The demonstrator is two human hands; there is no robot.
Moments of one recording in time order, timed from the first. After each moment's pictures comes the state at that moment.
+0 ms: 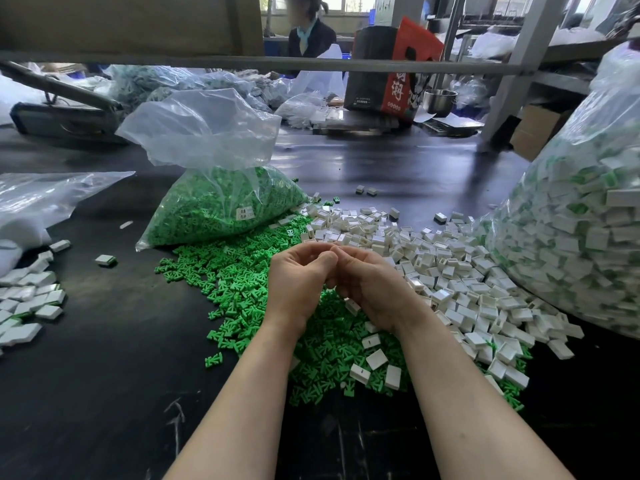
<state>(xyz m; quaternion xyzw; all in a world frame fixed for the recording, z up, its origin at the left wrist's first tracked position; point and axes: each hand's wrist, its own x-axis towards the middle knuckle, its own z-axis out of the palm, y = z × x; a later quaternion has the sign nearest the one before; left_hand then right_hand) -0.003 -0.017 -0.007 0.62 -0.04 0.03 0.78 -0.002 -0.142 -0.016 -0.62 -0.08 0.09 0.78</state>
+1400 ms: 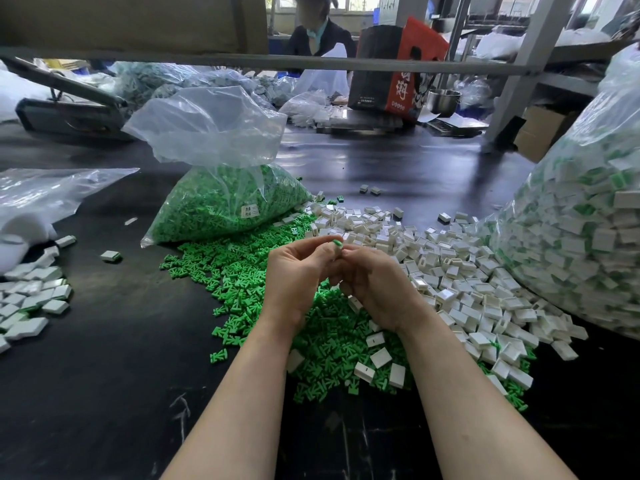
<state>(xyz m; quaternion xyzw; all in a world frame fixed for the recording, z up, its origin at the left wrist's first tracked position) 0.000 -0.010 -0.004 0.59 -0.05 0.03 0.81 0.000 -0.140 -0.017 -0.60 -0.10 0.09 0.79</state>
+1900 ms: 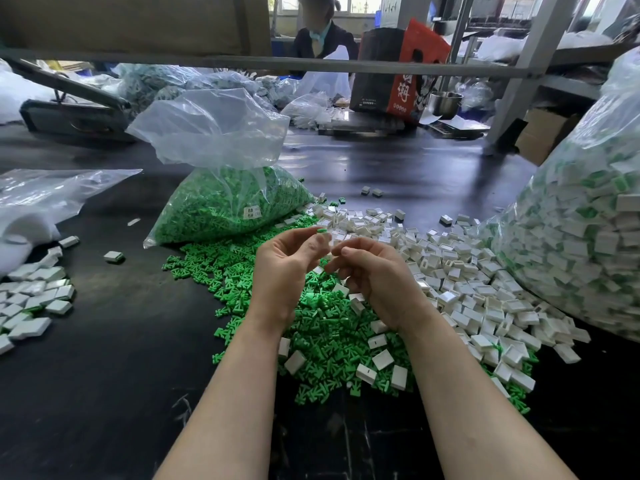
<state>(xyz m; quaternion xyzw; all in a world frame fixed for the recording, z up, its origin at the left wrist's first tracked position) 0.004 0.007 0.001 0.61 -0.05 0.04 0.79 -0.004 -0.139 -0.005 -0.62 -0.05 0.02 0.78</state>
